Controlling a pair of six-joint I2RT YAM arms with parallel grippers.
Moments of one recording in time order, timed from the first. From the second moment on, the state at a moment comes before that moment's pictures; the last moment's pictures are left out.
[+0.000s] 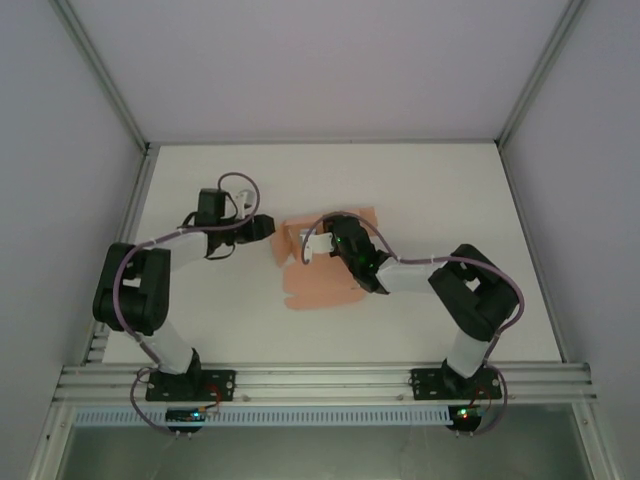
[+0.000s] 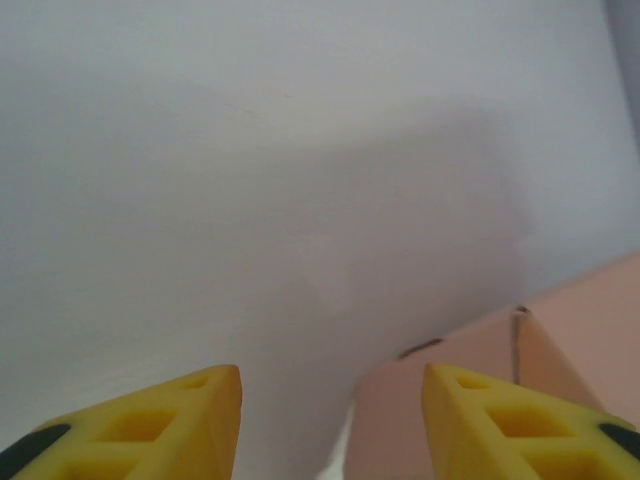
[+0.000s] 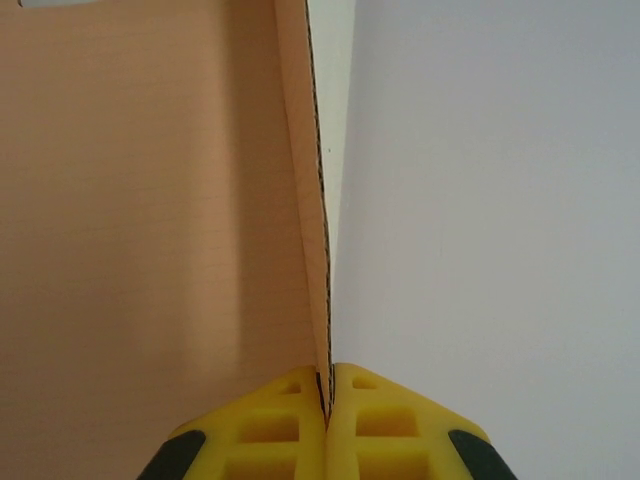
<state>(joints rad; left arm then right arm) -0.20 1.66 0.84 0.06 0.66 -0.41 0.77 1.73 0.81 0.59 0.36 -1.38</state>
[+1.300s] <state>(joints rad) -0.47 1.66 0.68 0.38 0.42 -0.10 0.86 1.70 0.58 0.85 0.56 -1.38</state>
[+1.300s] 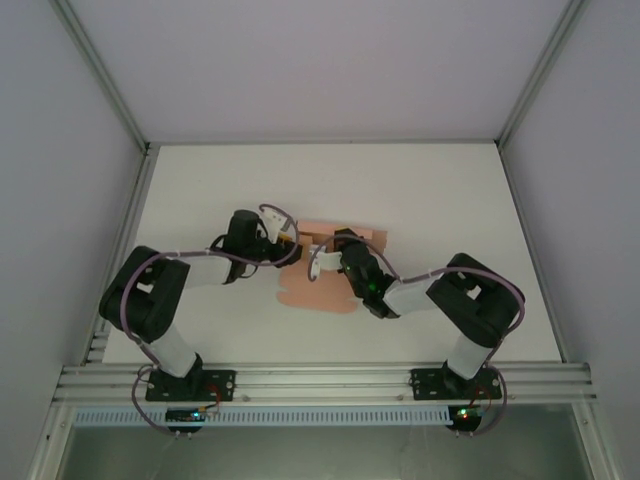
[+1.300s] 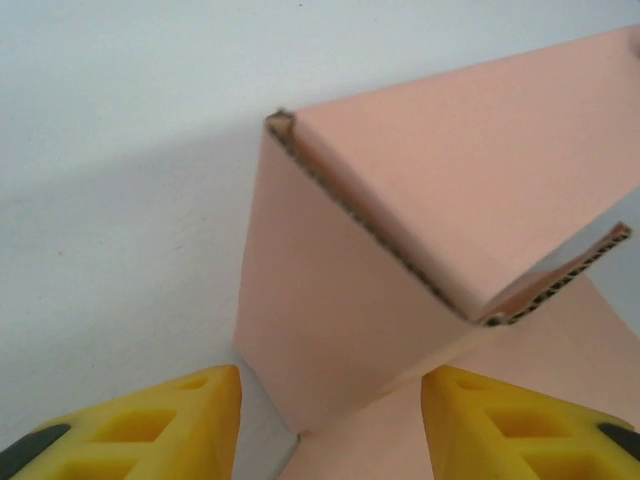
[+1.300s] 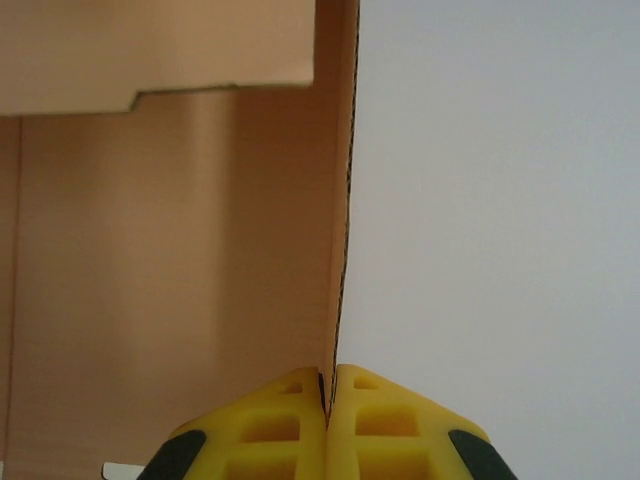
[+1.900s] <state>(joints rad) -0.54 1.77 0.66 0.63 0.31 -0.12 0.82 1.65 0.64 0.62 0.53 -1.21</state>
